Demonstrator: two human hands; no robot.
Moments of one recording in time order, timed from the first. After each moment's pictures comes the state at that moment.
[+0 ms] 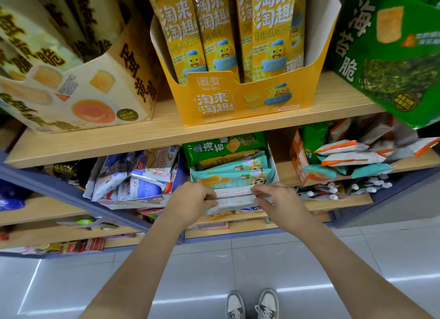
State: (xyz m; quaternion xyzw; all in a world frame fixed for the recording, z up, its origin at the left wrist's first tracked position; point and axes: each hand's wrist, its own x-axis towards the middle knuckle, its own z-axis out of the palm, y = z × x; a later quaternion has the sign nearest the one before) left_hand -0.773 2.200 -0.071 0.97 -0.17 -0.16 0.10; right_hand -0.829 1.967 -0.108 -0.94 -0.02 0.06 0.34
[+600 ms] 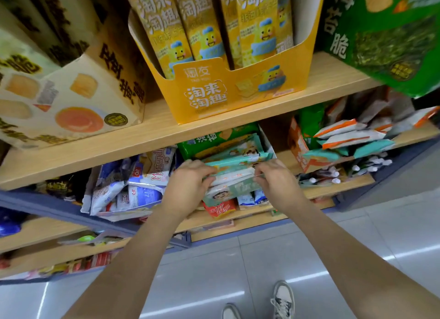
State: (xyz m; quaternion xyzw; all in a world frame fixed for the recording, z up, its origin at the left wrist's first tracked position) left_hand -0.749 2.206 -0.068 0.94 -0.28 0.03 0.16; right_hand -0.806 1.981 -0.122 -0.95 0.01 -0.04 0.31
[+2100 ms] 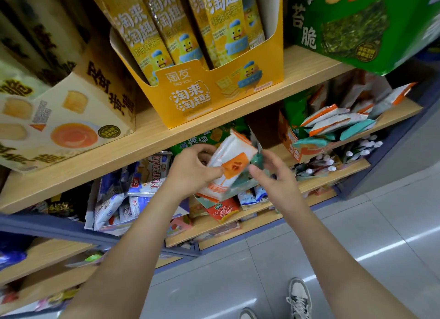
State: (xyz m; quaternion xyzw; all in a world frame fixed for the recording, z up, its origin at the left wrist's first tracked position) left_hand -0.752 2.172 -0.006 0.91 -0.14 -0.16 0.36; right_hand -0.847 2.010 -0.092 -0.68 0.19 -0.08 0.70
